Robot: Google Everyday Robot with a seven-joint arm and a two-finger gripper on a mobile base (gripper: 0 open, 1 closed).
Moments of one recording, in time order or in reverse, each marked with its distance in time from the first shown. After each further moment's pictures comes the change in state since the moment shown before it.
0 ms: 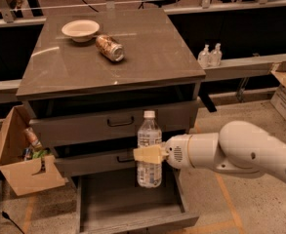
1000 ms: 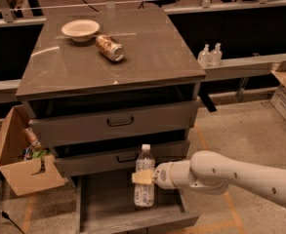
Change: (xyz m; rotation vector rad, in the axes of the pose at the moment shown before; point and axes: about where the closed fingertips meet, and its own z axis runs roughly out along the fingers) arm 0.109 -0.119 0.116 0.053 0.102 0.231
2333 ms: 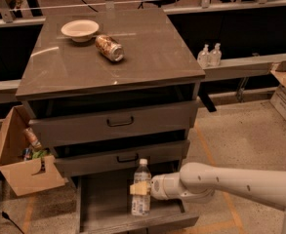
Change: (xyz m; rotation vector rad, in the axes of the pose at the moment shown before) arm 0.045 -0.048 0.065 0.027 0.078 0.106
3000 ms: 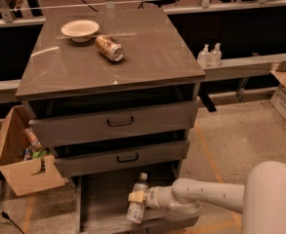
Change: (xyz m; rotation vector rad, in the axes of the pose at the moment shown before) arm 0.027 -0.092 0.106 -0.030 -0.012 0.235
